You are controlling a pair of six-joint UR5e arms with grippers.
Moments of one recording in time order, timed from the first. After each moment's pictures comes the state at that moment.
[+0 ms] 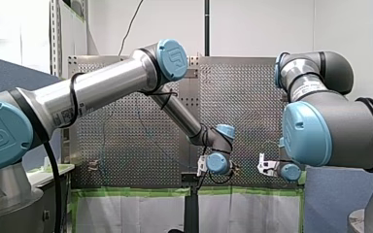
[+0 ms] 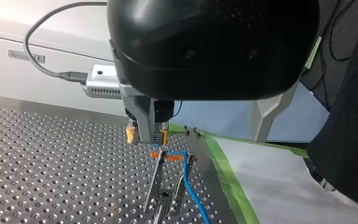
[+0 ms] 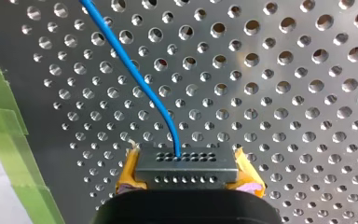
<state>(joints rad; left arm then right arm) -0.85 -2.68 -1.15 -2.77 -1.98 -1.61 1.64 -0.46 1.40 -0.78 1.35 1.63</state>
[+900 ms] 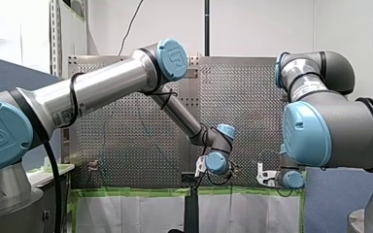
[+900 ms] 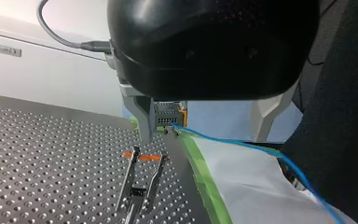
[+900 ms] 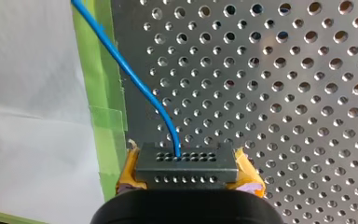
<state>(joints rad) -0.85 -2.68 -1.15 -2.84 -1.99 -1.61 1.63 -0.46 1.53 -0.79 1.29 1.54</state>
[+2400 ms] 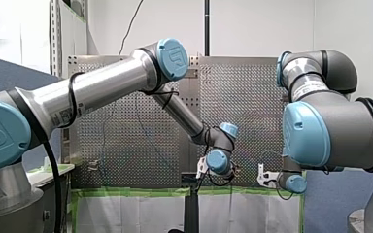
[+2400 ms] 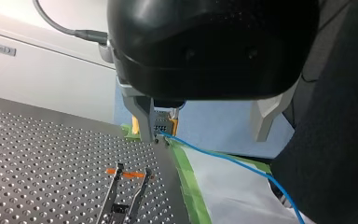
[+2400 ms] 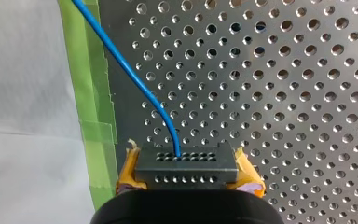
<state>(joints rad) -0.87 -2.68 -1.13 -2.93 -1.97 -1.68 1.62 -0.47 1.59 -0.91 1.24 1.57</state>
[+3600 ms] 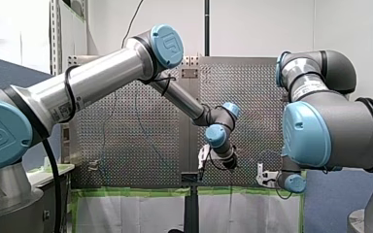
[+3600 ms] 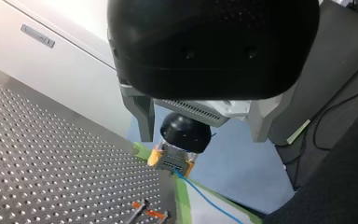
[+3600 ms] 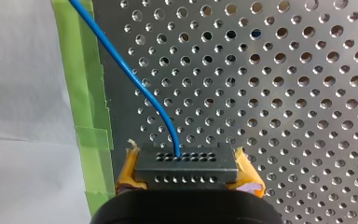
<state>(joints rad) -0.85 -2.59 -1.08 -3.24 -1.84 -1.94 1.63 -0.47 1.58 -0.91 1.24 1.57</state>
